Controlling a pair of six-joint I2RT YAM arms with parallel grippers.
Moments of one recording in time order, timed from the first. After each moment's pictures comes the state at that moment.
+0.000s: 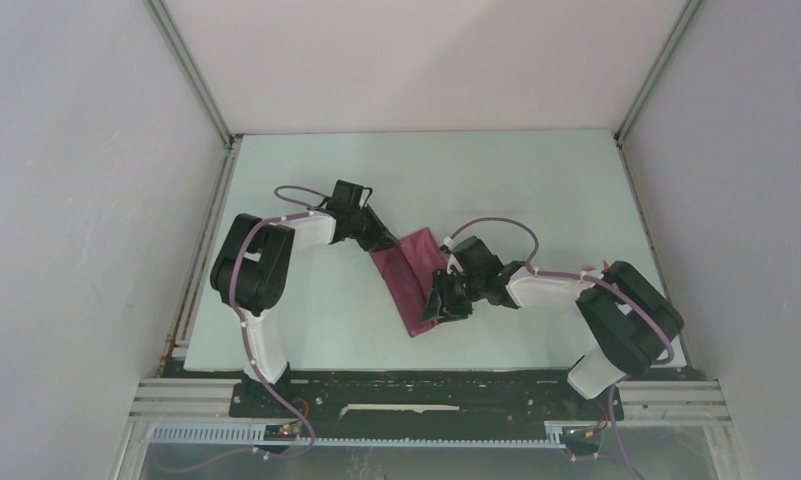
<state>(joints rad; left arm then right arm) -0.36 1.92 1.10 -0.12 0.38 -1.00 0.72 1.60 0.69 -0.01 -0.49 0.77</state>
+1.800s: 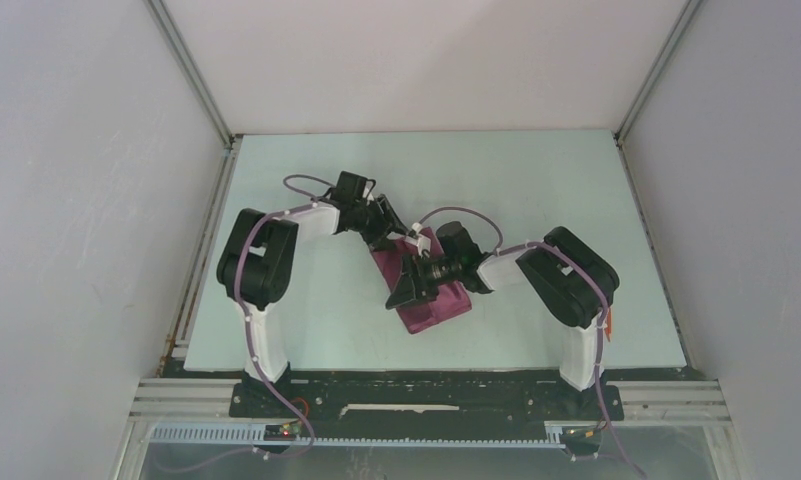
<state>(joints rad) -0.36 1.99 1.22 -0.20 0.46 -0.90 0.68 1.95 0.87 0.43 -0.89 0.72</state>
